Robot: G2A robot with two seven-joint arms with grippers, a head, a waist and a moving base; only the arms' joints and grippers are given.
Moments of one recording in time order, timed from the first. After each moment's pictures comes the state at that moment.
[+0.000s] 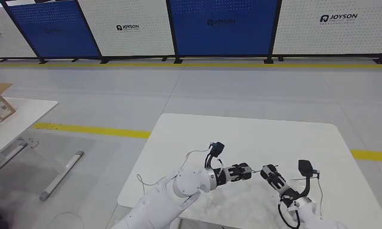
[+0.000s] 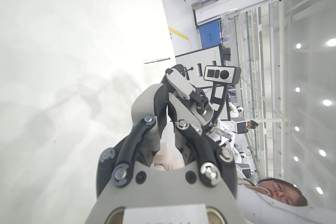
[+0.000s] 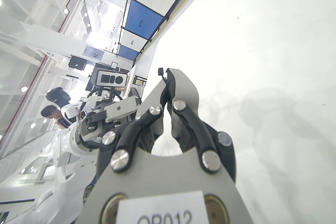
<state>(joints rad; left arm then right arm) 1.18 -1.23 -0.86 -1.54 -0.12 0.07 -0.46 -1.59 -1.18 1.30 -1.77 -0.22 0.04 0.34</state>
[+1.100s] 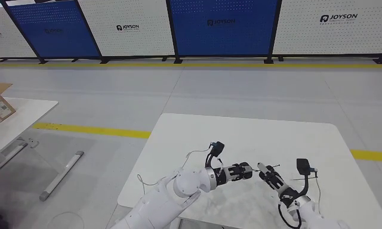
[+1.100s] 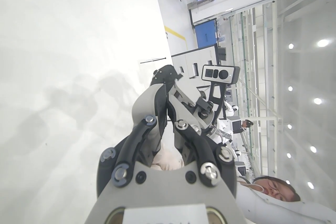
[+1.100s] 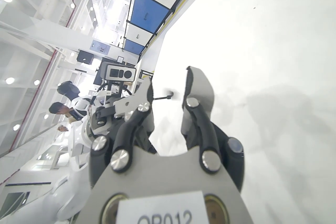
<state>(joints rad) 1.18 -1.23 -0.86 -1.54 -0.15 0.04 -0.44 -1.59 -1.18 1.31 -1.79 -0.17 0.03 0.41</state>
